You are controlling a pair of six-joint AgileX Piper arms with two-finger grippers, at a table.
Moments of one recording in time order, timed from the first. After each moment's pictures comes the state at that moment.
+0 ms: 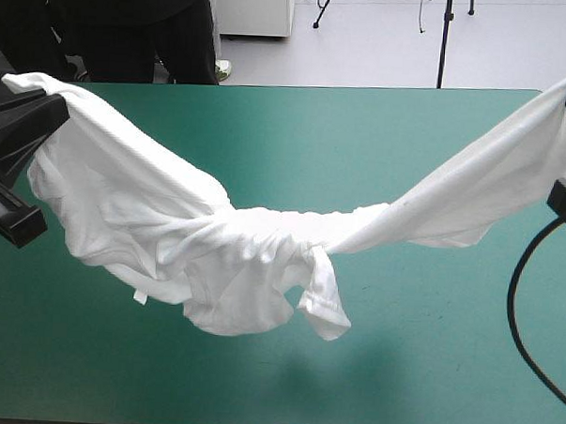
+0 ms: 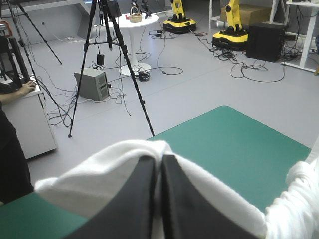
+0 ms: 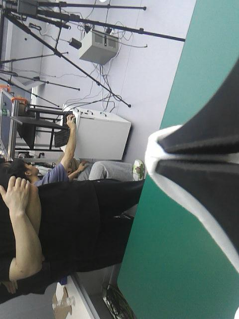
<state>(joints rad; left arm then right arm) -0.16 1.04 -2.05 -0.45 1.26 0.27 0.11 1.05 -2.12 0.27 1.25 -0.12</state>
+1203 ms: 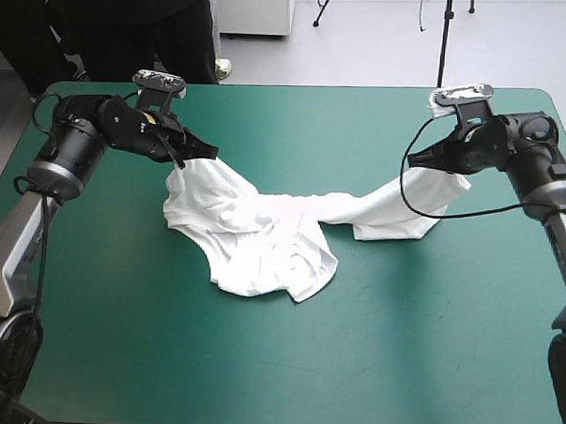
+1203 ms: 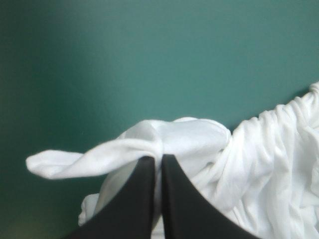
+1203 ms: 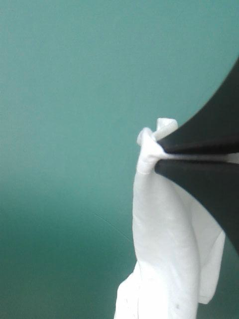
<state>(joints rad) -0.21 1.64 -1.61 -0.21 0.95 0.19 0.13 1.62 -1.53 0.01 0.87 -0.10</state>
